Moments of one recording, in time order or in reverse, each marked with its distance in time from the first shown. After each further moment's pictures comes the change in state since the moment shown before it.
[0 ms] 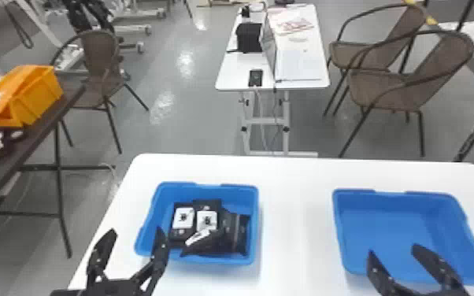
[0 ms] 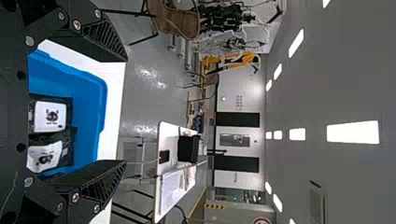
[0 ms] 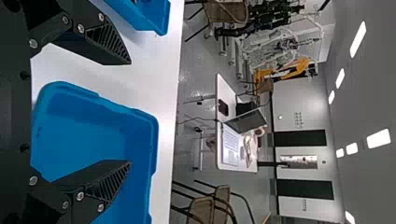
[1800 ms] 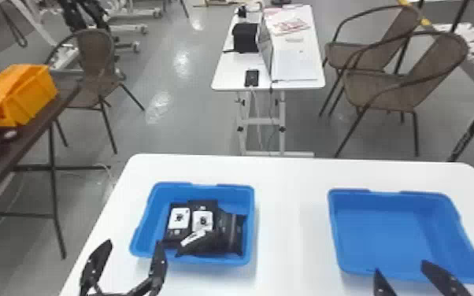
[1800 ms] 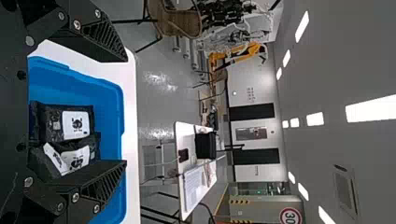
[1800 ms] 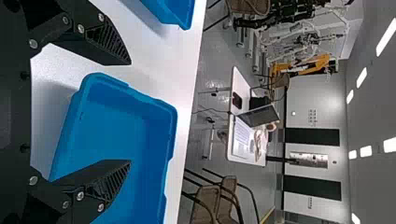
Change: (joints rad) left arm 0.068 0.000 -0.004 -0.066 -0.123 0.057 0.019; right arm 0.094 0.018 -0.024 -0.071 0.091 -0.007 -0.004
